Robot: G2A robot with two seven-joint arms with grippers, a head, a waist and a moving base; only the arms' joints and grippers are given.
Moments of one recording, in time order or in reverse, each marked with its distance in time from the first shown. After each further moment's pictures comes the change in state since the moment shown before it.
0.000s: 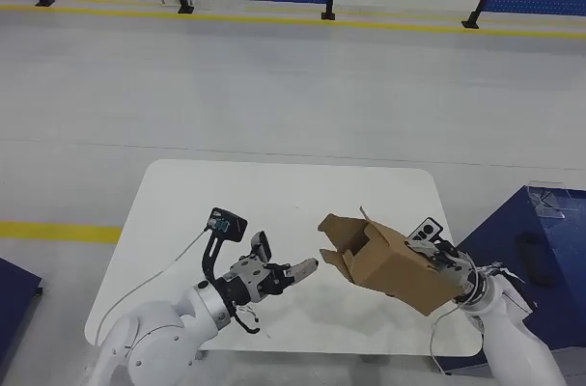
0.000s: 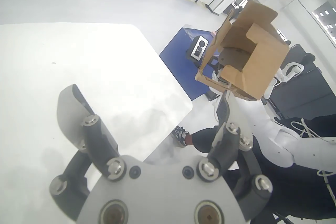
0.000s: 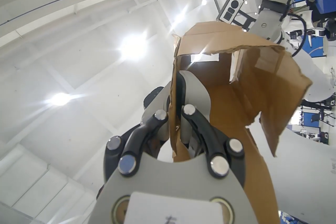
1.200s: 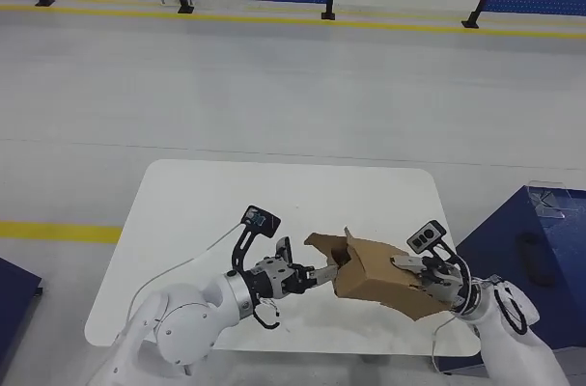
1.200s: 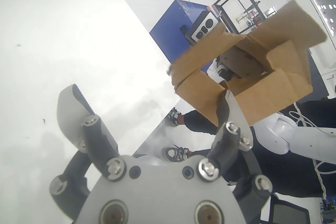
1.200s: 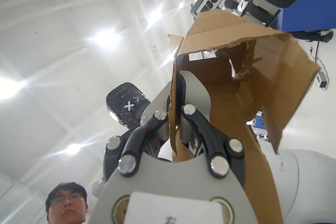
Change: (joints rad) left arm -0.142 -0.019 0.109 0.108 -0.068 0.040 -0.090; right arm -0.044 0.008 0.012 -0.058 -0.193 -0.220 0.015
